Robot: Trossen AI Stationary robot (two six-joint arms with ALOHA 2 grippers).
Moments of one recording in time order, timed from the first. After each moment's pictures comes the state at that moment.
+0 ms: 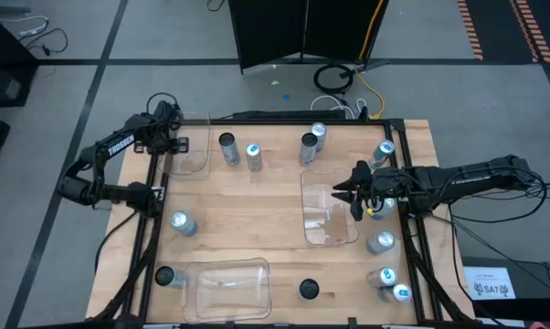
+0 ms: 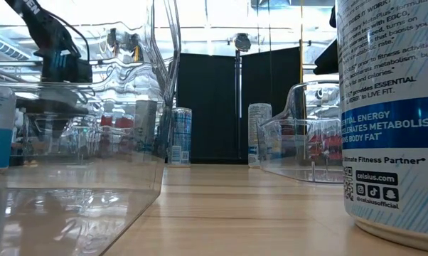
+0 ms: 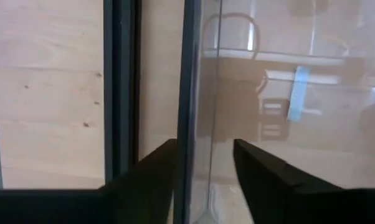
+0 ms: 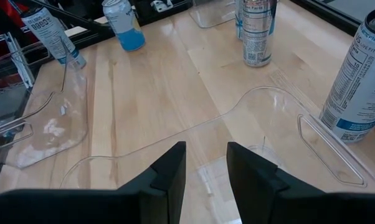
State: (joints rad) left arm 1.24 1.24 0.71 -0.88 -0.16 -0.36; right arm 0.09 0.80 0.54 -0.25 0.19 0.41
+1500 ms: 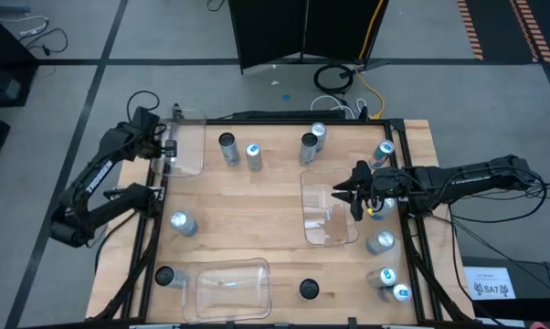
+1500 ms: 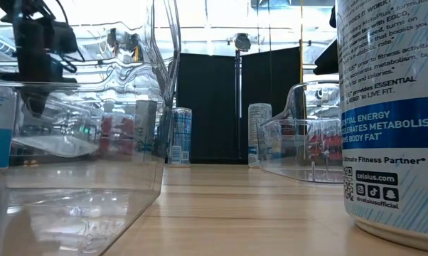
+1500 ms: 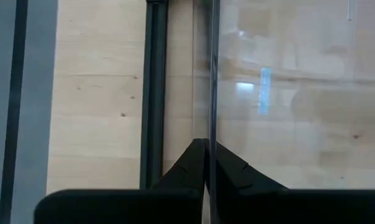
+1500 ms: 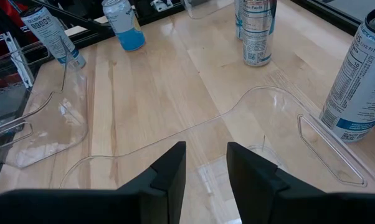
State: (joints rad) left arm 1.24 0.82 0.71 -1.07 -0.17 -0.30; right arm 0.09 0.80 0.54 -0.25 0.19 0.41
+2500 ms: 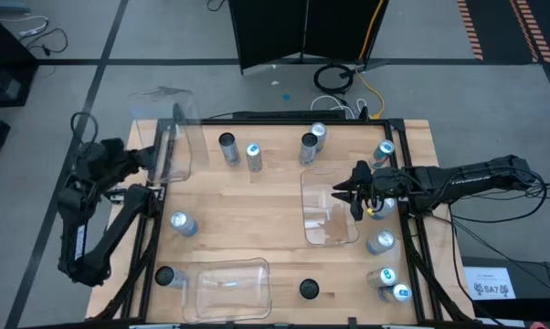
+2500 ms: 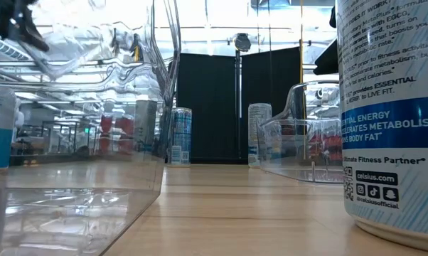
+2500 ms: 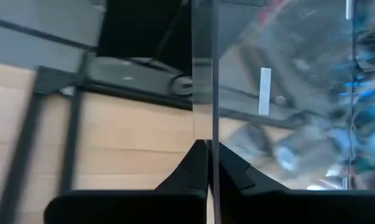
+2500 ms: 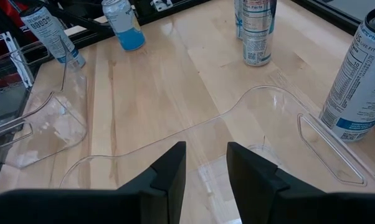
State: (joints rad) left arm 1.24 0.15 0.82 -1.08 0.23 -0.53; right arm 0.09 0.80 0.54 -0.25 0.19 0.41
